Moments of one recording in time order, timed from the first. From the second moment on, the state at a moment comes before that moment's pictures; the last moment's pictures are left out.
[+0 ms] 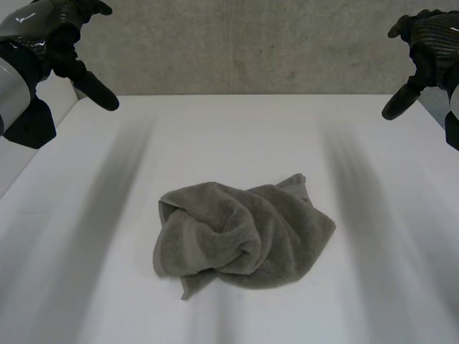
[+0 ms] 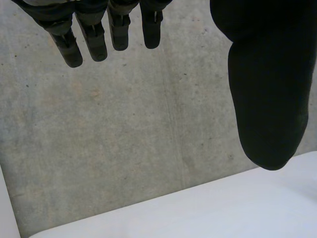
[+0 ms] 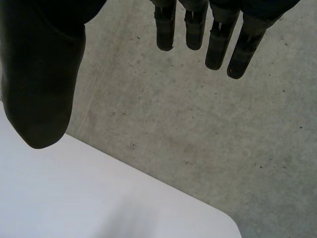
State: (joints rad) left arm 4.39 -1.64 -1.22 2.89 -1.54 3.02; right arm 1.87 -1.45 1.24 0.21 1.63 3.01; left_hand 0.18 0.17 0.17 0.17 0.03; right_hand 0.23 0.25 0.24 0.26 0.06
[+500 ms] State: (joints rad) left arm 4.34 -1.67 -1.27 2.90 -1.55 3.13; right arm 1.87 -1.45 1.24 0.21 1.60 2.97; left_hand 0.18 0.17 0.17 0.17 0.03; right_hand 0.23 0.25 0.24 0.26 0.06
